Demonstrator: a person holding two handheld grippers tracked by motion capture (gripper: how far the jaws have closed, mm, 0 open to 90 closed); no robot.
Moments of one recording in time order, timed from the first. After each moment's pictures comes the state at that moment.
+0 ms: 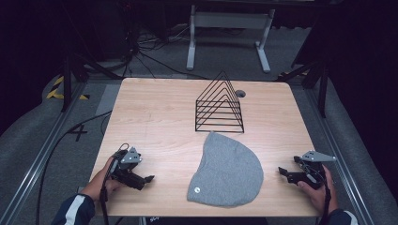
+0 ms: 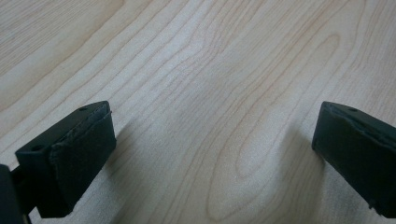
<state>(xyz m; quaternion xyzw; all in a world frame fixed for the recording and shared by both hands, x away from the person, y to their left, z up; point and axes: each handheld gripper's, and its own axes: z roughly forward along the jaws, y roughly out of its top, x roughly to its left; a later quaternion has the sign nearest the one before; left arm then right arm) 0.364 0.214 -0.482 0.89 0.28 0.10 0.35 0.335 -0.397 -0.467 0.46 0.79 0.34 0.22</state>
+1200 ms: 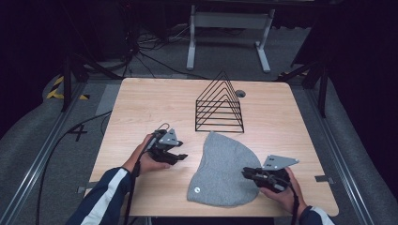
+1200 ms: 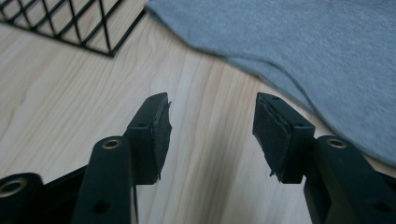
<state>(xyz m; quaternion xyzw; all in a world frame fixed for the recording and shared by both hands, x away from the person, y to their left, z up) 0.418 0.100 -0.436 0.91 0.13 0.09 0.38 0.311 -0.261 -0.433 0.27 0.86 0.42 0.13</state>
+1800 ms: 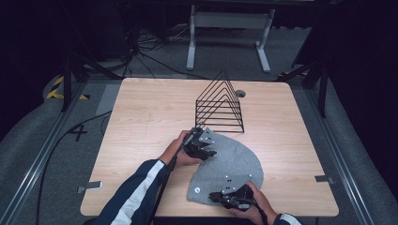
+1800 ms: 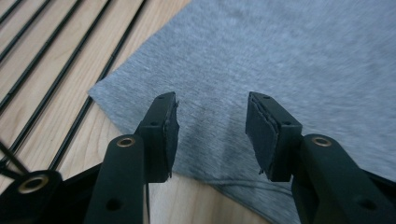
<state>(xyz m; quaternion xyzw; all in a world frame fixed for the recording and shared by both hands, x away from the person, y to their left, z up) 0.442 0.001 -0.459 0.93 0.09 0.10 0.35 0.284 -0.170 -0.465 0.16 0.91 0.38 0.05</state>
